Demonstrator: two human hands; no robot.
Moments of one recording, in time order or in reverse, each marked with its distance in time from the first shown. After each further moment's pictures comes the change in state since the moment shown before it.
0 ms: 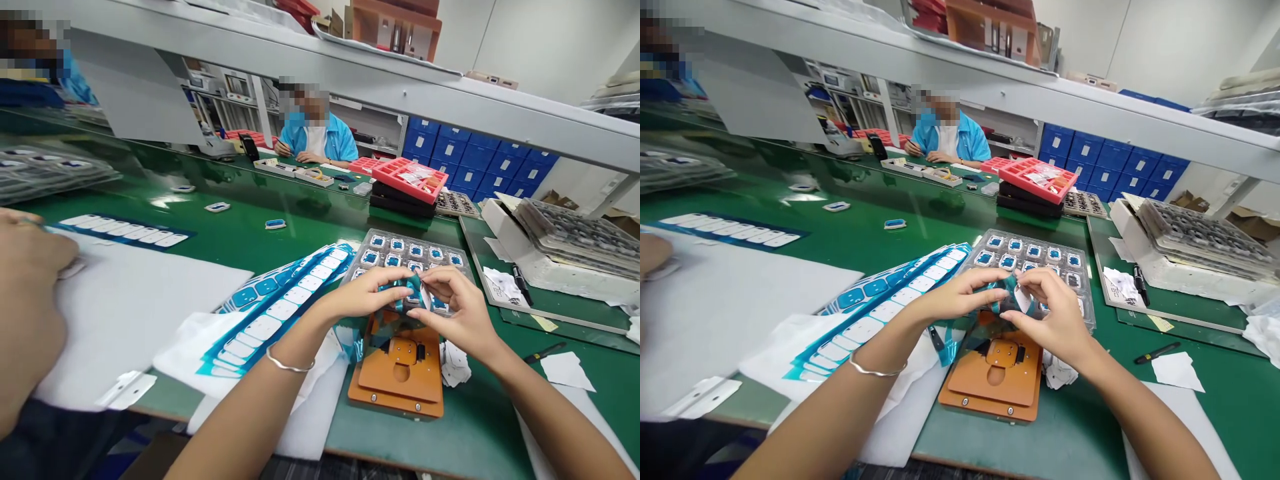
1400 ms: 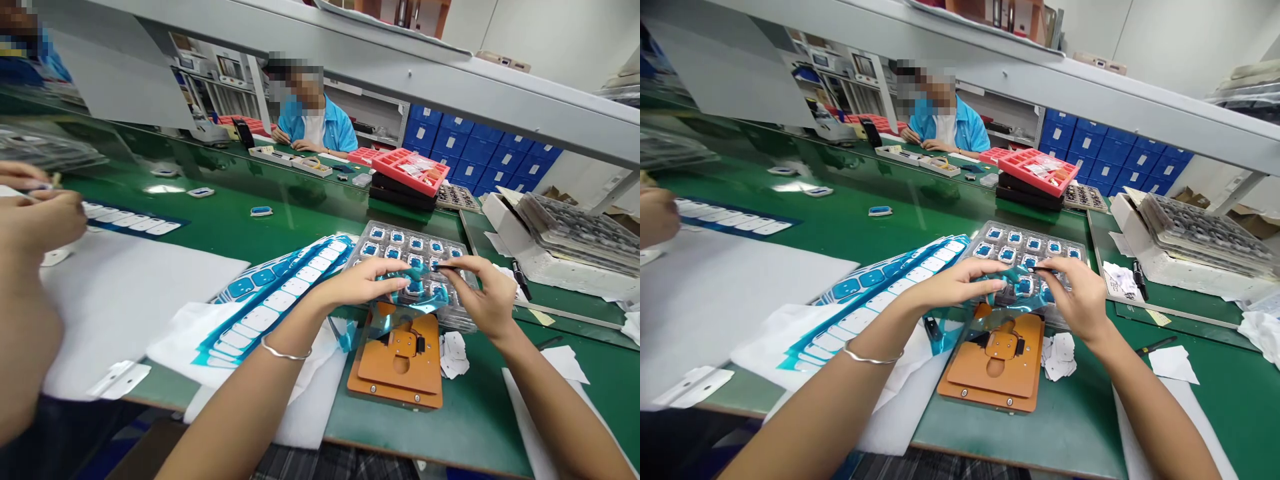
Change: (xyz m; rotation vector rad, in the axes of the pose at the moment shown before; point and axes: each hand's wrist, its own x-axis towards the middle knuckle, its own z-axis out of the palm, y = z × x) left_hand -0.003 -0.002 -0.008 0.021 -0.028 -0.138; right_hand 0.011 0.011 -0.022 -0.484 0.284 -0.376
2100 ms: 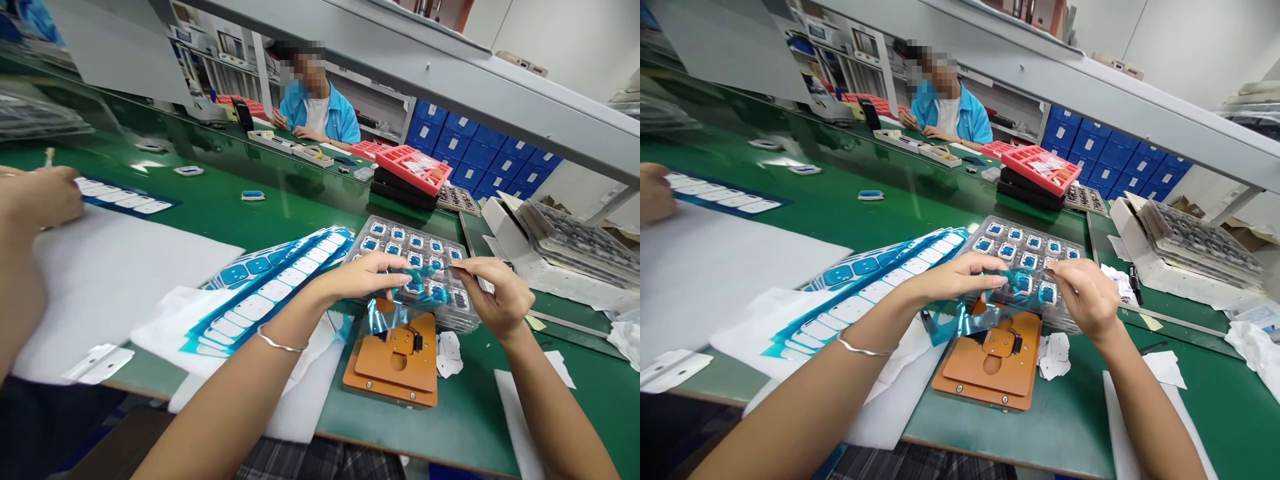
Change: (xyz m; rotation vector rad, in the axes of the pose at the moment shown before) left_hand 0.001 -0.001 0.004 -0.314 -0.032 -0.055; right_hand 0.007 0.012 -0.011 -0.040 0.019 -0.295
